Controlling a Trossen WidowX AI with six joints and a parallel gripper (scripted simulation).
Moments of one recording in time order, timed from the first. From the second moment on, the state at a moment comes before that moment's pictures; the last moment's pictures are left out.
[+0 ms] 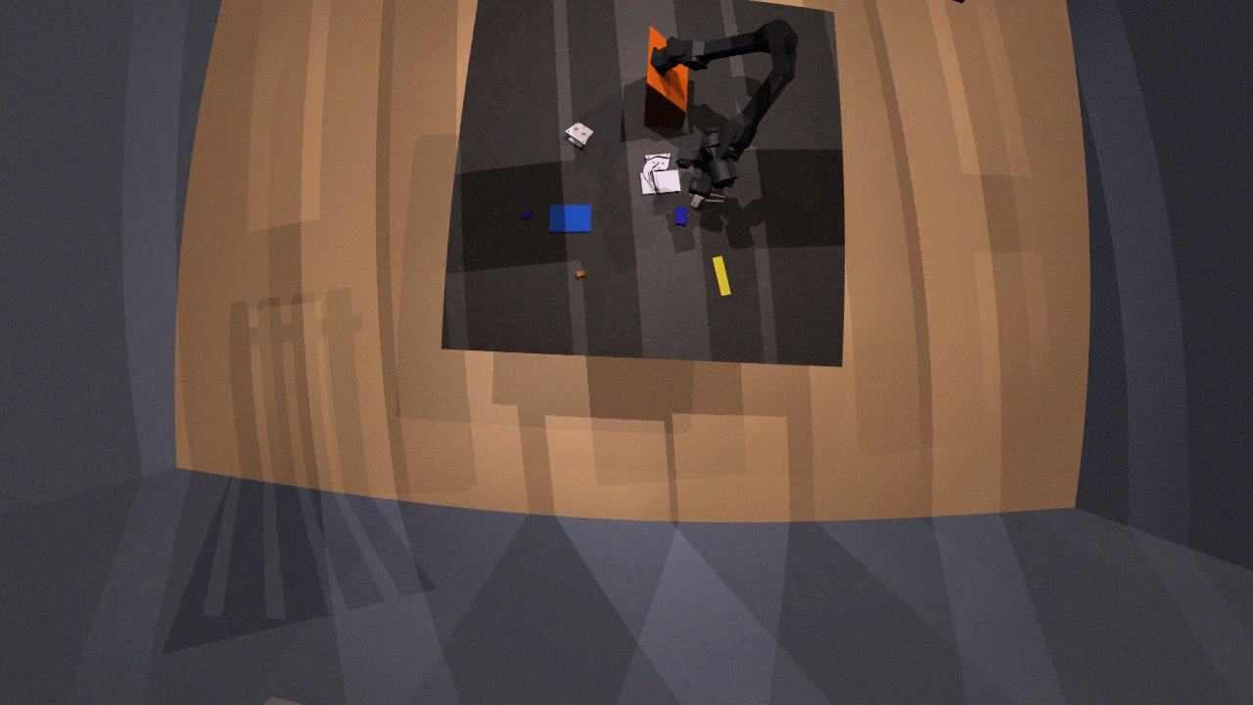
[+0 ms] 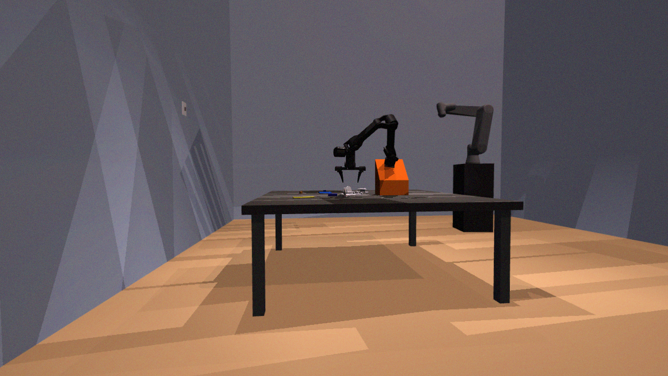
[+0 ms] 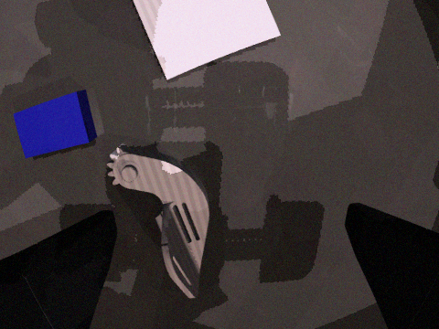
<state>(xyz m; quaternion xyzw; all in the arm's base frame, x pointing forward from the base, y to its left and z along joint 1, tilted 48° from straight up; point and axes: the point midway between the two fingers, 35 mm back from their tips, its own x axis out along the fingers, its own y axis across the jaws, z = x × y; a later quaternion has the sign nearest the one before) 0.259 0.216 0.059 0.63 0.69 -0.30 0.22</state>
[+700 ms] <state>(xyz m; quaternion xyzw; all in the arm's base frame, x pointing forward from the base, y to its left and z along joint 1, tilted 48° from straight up) 0.259 0.216 0.059 0.63 0.69 -0.30 0.22</state>
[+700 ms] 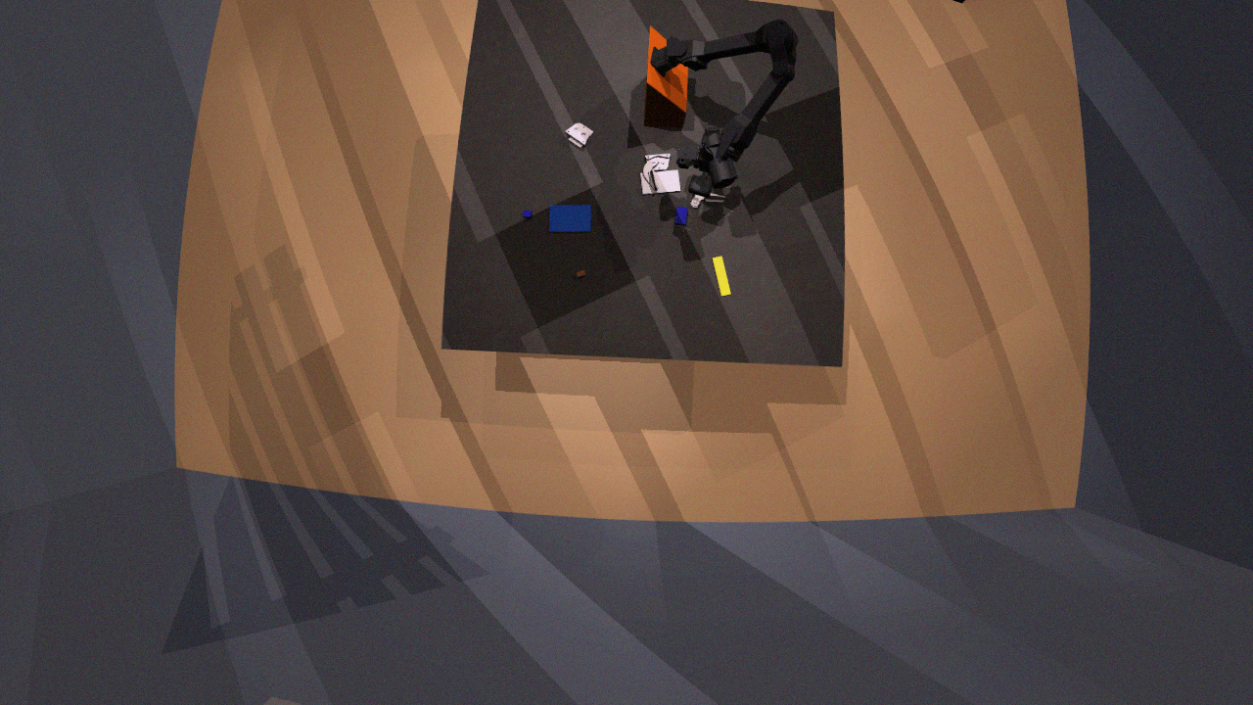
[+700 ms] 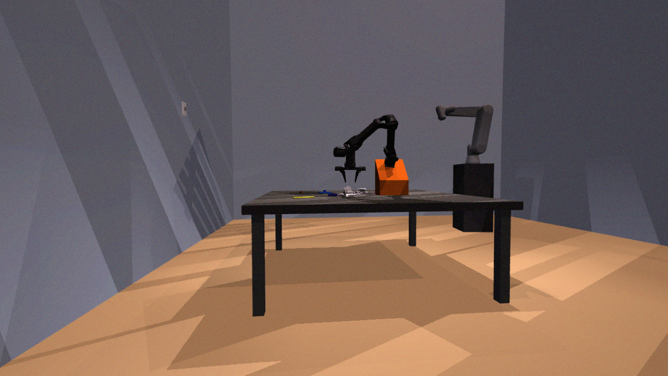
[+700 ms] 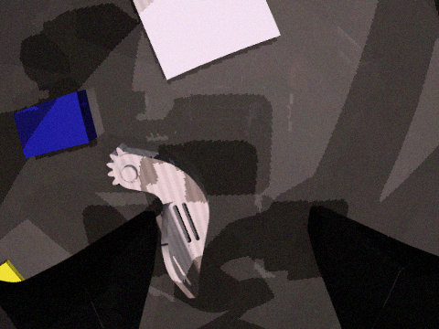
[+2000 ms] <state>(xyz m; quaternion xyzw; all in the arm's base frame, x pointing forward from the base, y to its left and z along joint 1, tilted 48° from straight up) 0.259 0.216 0.059 0.63 0.69 -0.30 0.22</state>
